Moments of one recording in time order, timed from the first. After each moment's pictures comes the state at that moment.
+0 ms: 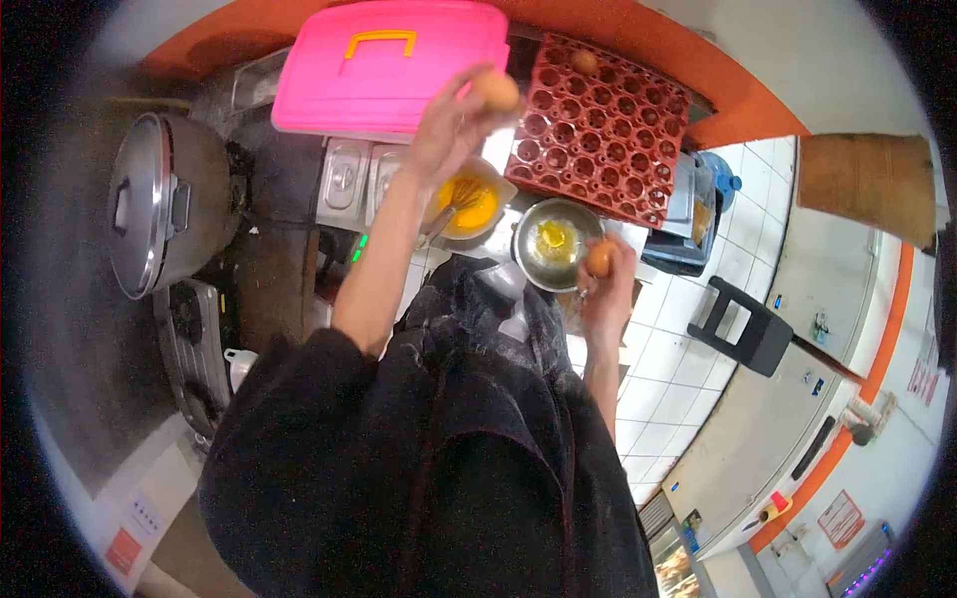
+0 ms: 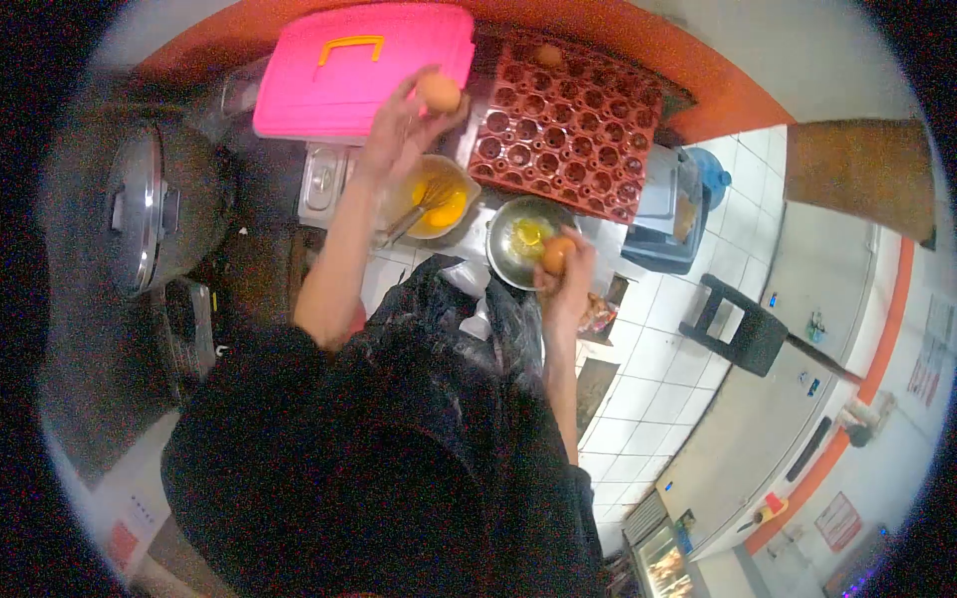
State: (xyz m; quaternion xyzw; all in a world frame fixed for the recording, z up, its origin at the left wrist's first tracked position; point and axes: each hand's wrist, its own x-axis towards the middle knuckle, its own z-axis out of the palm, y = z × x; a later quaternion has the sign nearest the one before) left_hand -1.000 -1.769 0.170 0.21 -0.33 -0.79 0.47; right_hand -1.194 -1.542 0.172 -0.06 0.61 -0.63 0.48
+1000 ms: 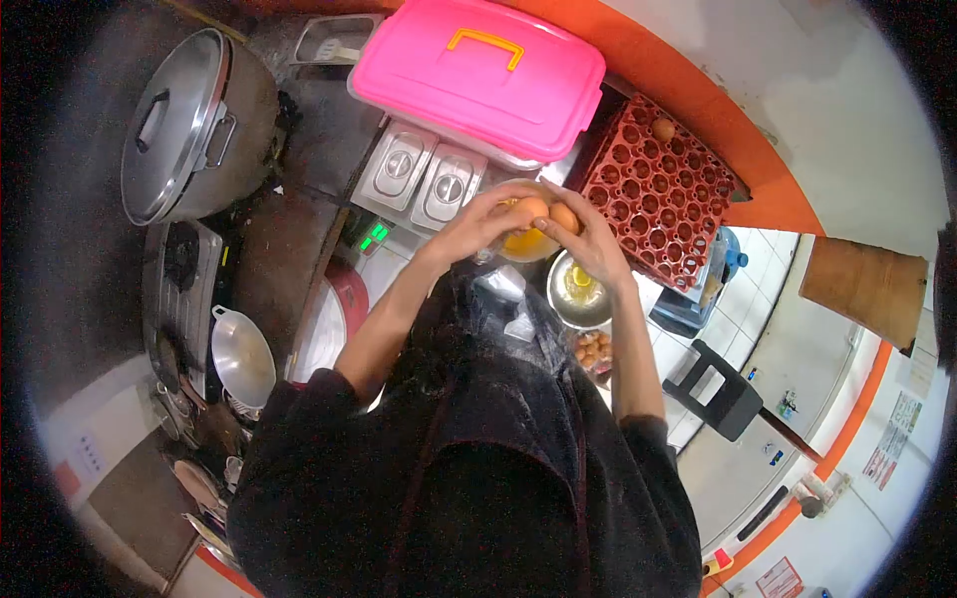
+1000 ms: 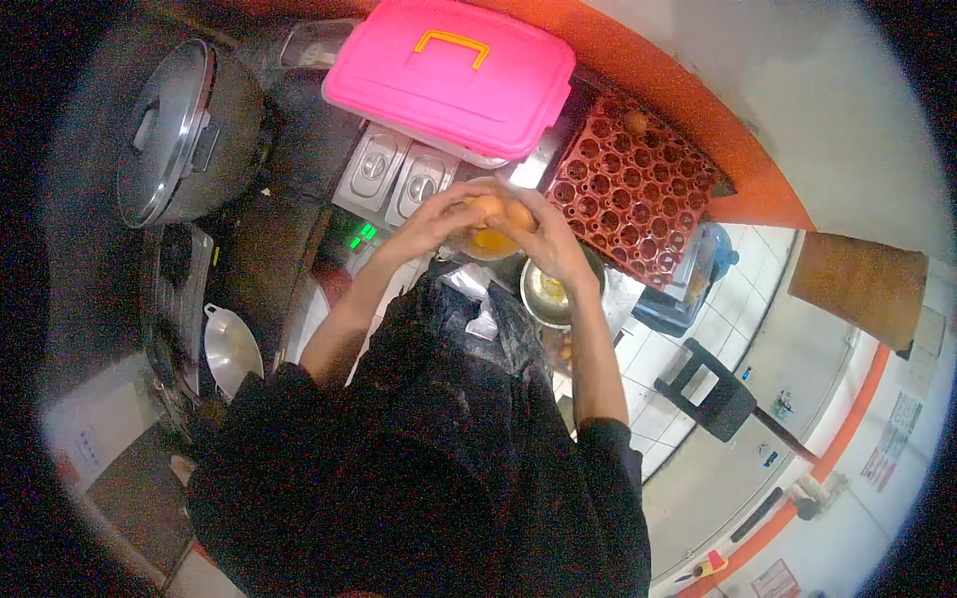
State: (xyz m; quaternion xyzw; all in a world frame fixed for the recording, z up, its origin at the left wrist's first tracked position) left_hand -0.910 -1.684 0.145 0.38 -0.46 -0.73 0.33; right_hand -1.126 -1.684 0.186 -0.63 0.51 -0.28 0.52
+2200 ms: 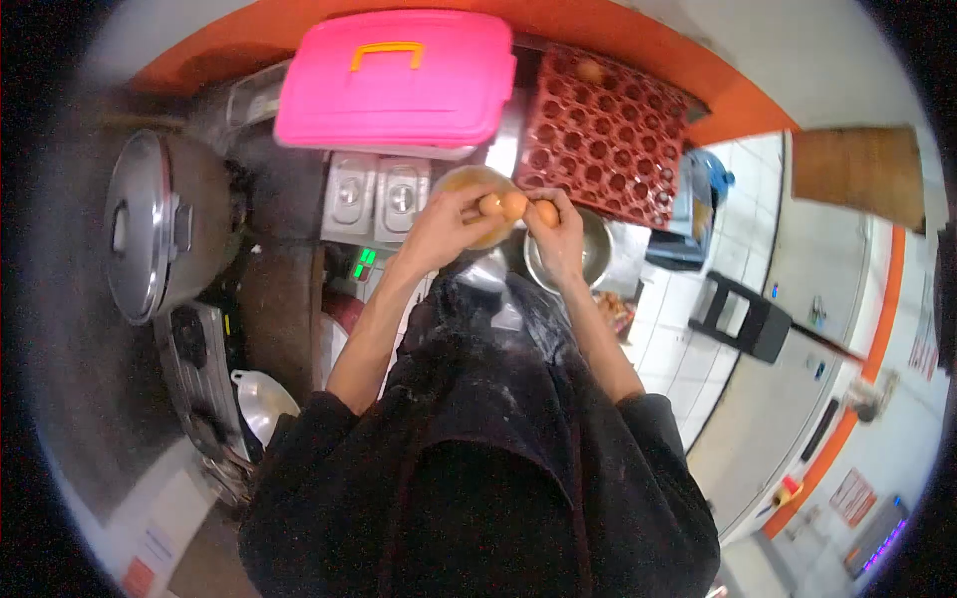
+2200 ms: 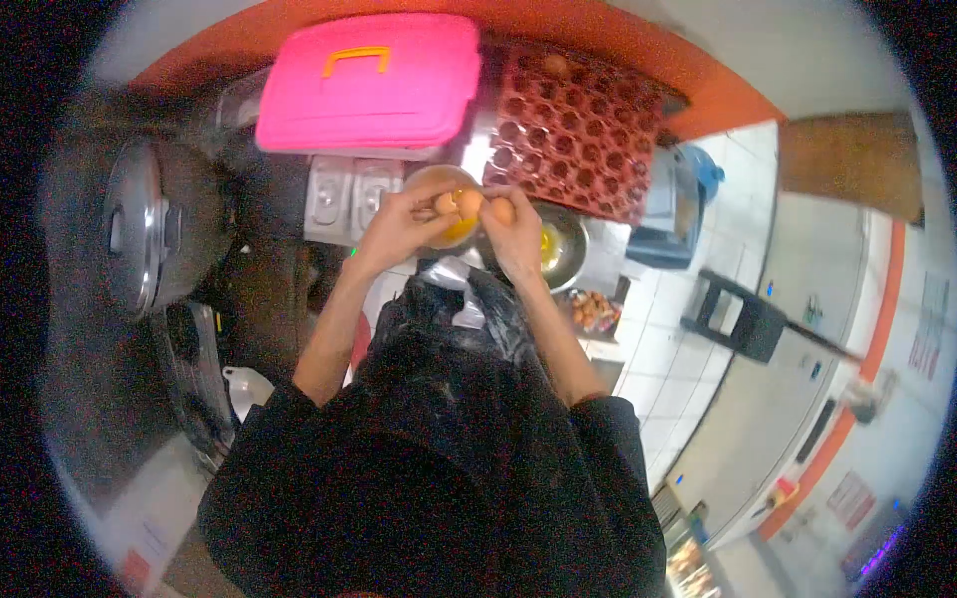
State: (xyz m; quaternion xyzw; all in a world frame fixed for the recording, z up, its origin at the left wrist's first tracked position) left_hand -0.947 -1.685 0.175 0.43 -0.65 -0.58 0.24; right_hand -1.135 -1.622 0.129 -0.40 0.67 -0.46 0.43
